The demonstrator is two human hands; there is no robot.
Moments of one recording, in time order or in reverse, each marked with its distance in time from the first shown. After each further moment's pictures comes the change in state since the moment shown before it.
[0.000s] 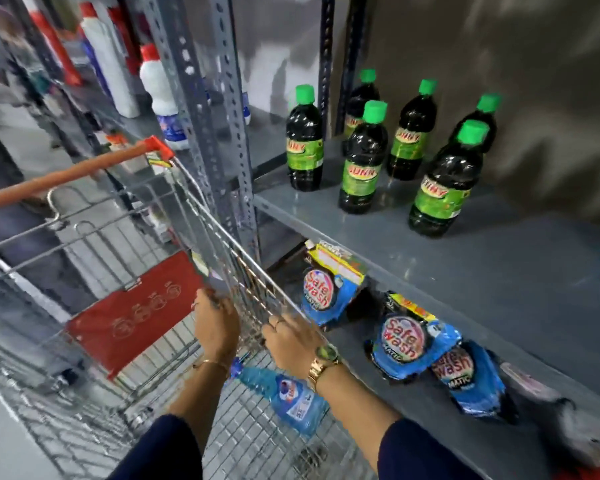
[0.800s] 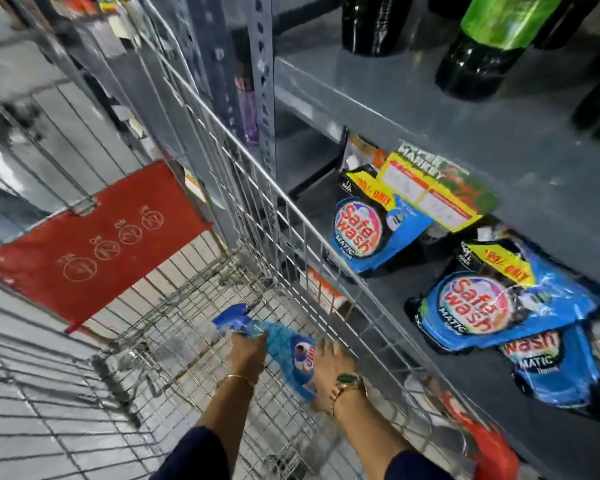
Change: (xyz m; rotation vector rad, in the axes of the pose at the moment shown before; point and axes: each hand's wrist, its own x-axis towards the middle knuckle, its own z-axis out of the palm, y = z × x) left_hand -0.029 -0.221 0.117 -0.195 -0.491 -0.857; right_hand -0.039 0.050 0.215 -0.034 -0.832 0.490
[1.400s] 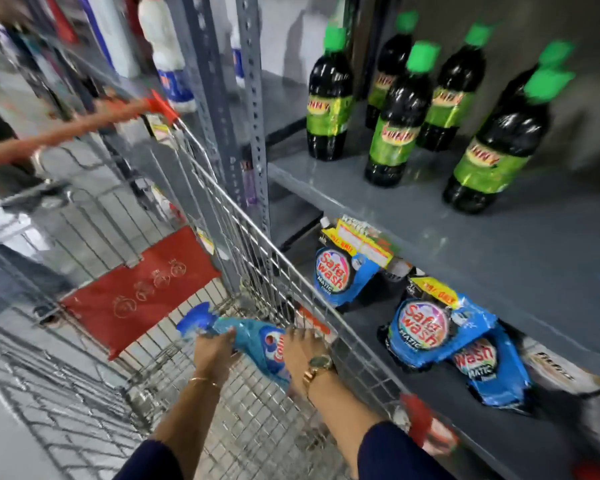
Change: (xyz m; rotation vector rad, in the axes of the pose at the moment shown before) left_hand -0.129 0.087 -0.063 -0.300 -0.037 0.343; right_hand -0.107 -0.031 -0.121 -0.006 0.252 -0.080
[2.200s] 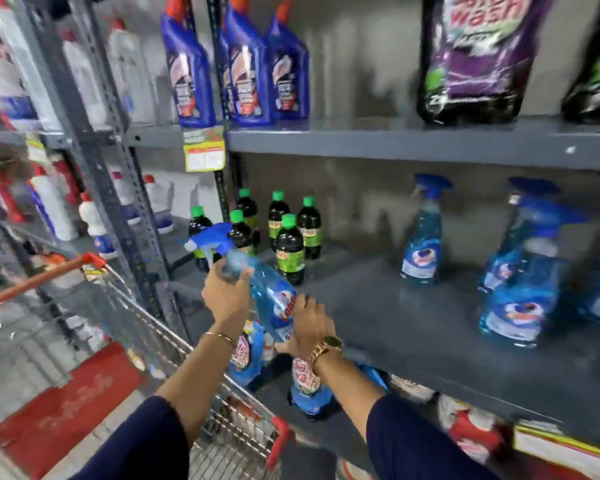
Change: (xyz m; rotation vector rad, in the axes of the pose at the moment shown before) left_hand -0.291 0.173 0.209 0.218 0.031 0.738; right_hand -0.244 0.158 -0.134 0.314 0.736 0.309
